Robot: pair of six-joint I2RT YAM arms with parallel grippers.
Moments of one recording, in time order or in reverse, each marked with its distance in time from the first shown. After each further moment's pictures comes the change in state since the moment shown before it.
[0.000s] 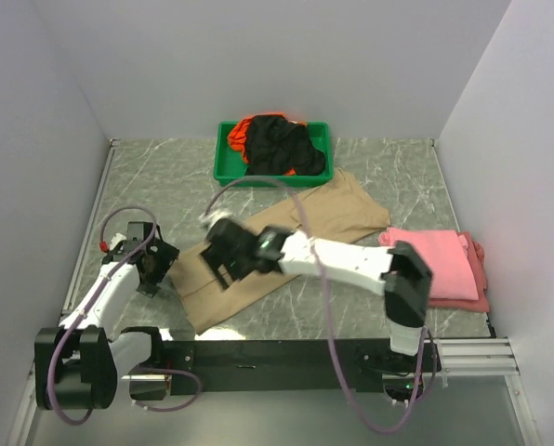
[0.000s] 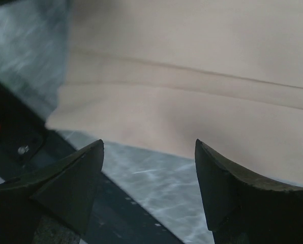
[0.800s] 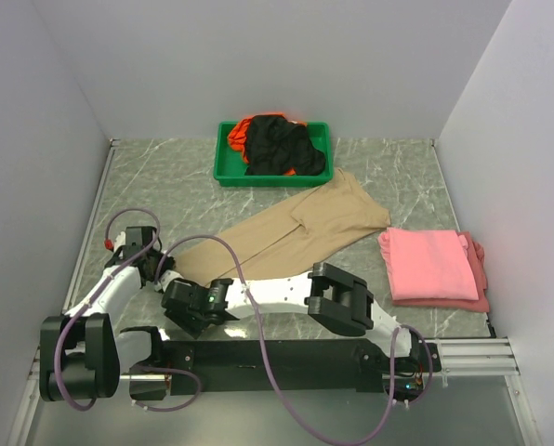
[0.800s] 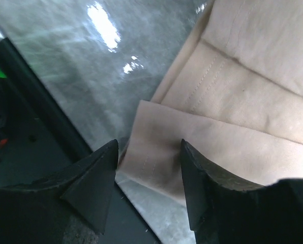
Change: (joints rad) left arm 0.051 0.060 -0.110 0.265 0.108 0.102; right arm 0.278 0.423 0.177 0.170 -0.035 -0.062
